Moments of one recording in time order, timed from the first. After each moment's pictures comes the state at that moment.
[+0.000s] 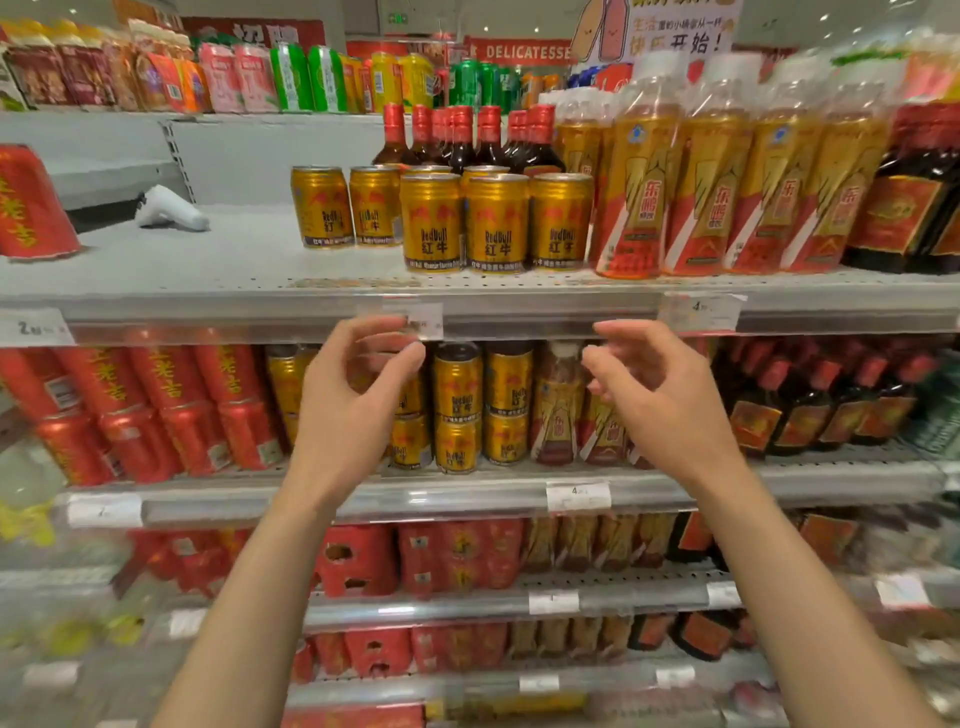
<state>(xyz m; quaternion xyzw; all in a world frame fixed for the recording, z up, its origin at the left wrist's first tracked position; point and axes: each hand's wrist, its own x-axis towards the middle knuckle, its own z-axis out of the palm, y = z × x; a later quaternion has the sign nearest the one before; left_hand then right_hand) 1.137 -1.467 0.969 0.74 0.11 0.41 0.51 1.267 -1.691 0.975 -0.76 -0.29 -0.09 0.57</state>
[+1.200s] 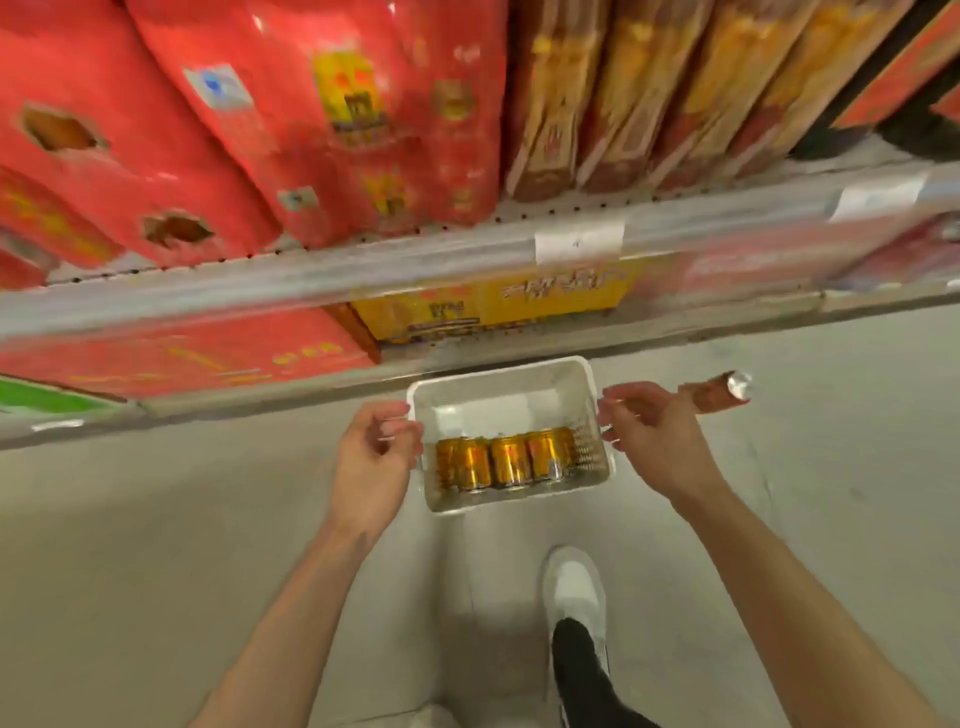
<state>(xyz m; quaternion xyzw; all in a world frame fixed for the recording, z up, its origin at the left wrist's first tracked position) 1.086 -1.515 0.149 0.67 0.44 0.01 0.59 1.217 -1.757 0.145 -0.86 0.05 0.25 0.44</state>
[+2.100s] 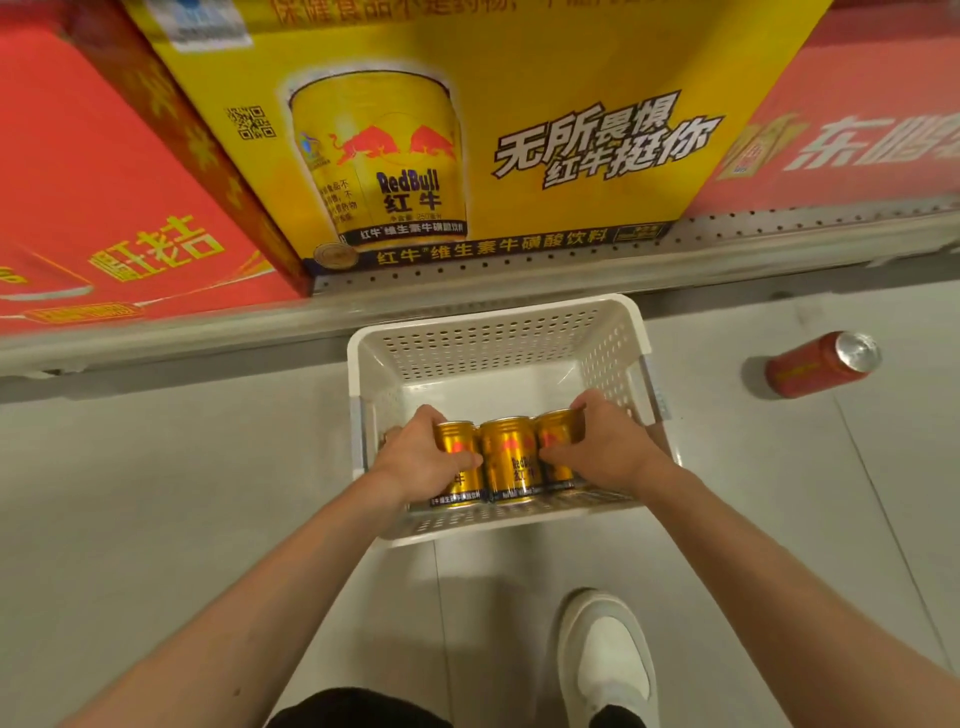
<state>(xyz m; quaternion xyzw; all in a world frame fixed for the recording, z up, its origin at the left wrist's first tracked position) 1.122 -1.530 -0.136 0.78 0.35 -0.30 0.42 1.226 -1.736 -0.124 -0.89 -0.06 0.41 0.21</state>
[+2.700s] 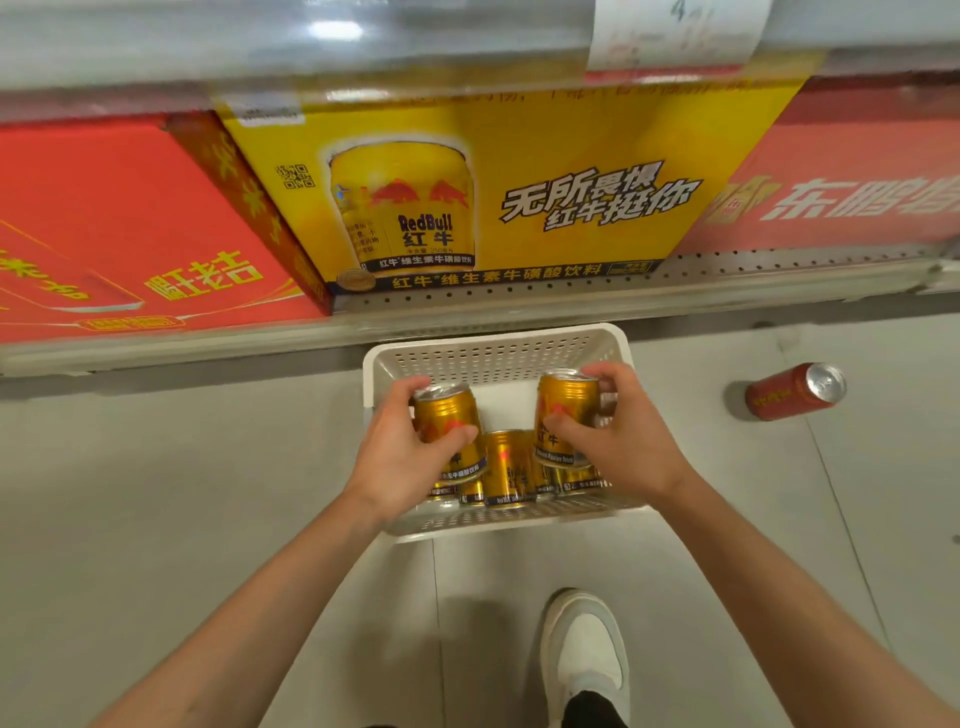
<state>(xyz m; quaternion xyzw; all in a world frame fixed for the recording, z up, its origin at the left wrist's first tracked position) 1.114 -1.531 -0.067 0.76 0.36 -0.09 0.54 1.228 -1.742 -0.054 -0.84 -0.05 0.31 0.45</state>
